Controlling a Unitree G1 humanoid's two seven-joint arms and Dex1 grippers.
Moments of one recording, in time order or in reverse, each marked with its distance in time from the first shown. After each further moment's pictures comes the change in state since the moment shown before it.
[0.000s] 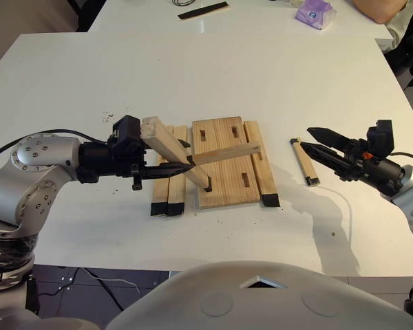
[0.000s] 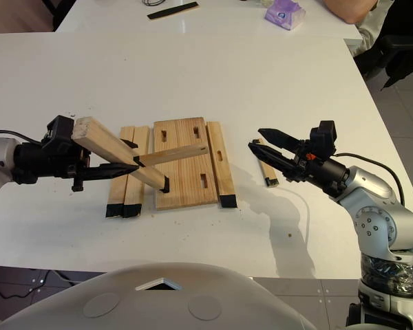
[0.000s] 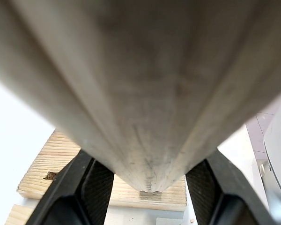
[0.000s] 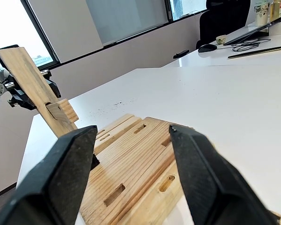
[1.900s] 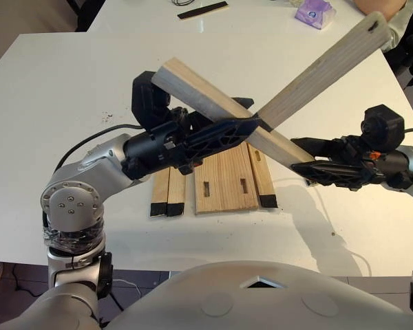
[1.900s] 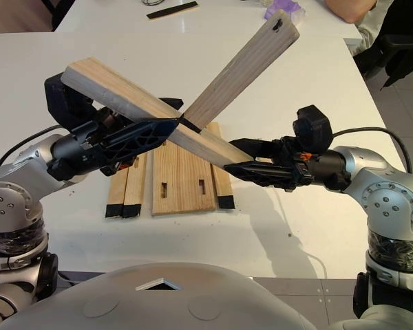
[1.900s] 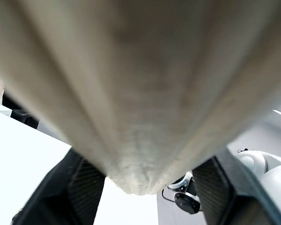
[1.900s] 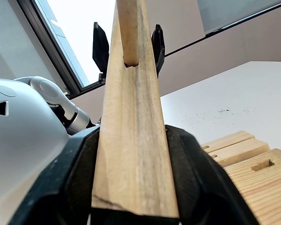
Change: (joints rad) left arm -0.149 -0.463 -0.027 -0.118 -0.745 0.259 0.624; right arm -0.211 -0.115 0.053 -0.108 0.322 0.314 0.181
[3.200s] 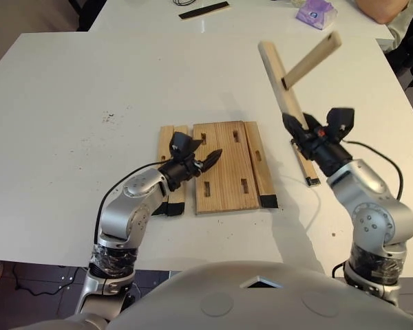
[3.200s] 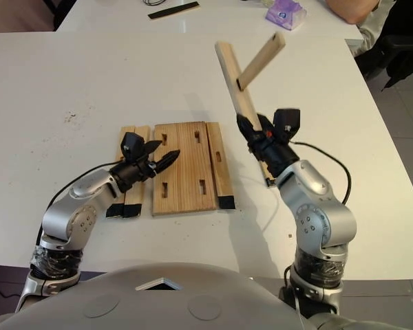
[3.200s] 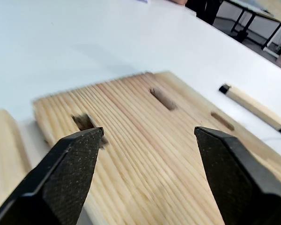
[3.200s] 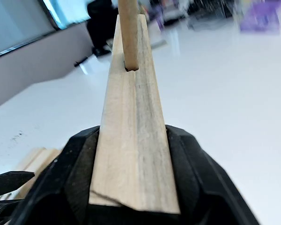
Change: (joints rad) left arm 0.226 -0.197 -0.160 0.219 1.058 -0.123 0.087; right arm 0.057 0.512 0.055 -0.156 -0.637 -0.096 -0.873
